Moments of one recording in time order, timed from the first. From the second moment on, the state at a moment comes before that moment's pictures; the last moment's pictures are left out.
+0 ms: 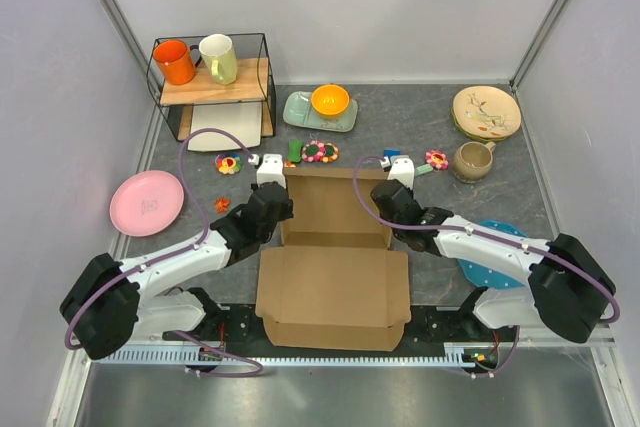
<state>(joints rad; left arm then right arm) -0.78 1.17 0.57 0.08 -0.55 -0.40 0.80 1.31 0.68 -0.15 0.58 0.48</state>
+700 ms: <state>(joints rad) -0.78 1.09 0.52 0.00 -0.43 -0.51 0.81 1.25 0.65 -0.17 0.59 0.47</state>
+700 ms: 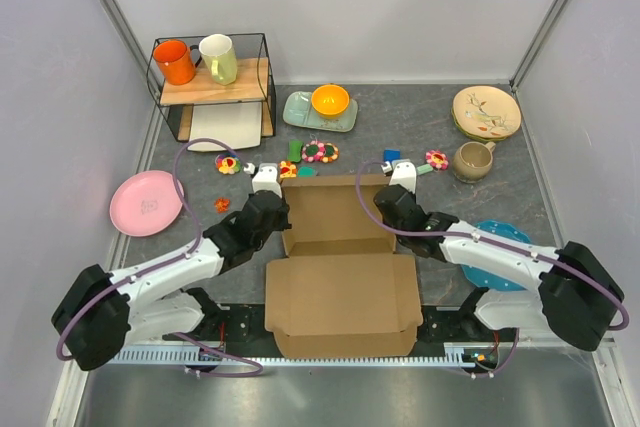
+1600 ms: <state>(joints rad) -0.78 1.44 0.19 1.23 -0.44 -0.13 0.84 1.27 0.32 0.63 0.77 0.28</state>
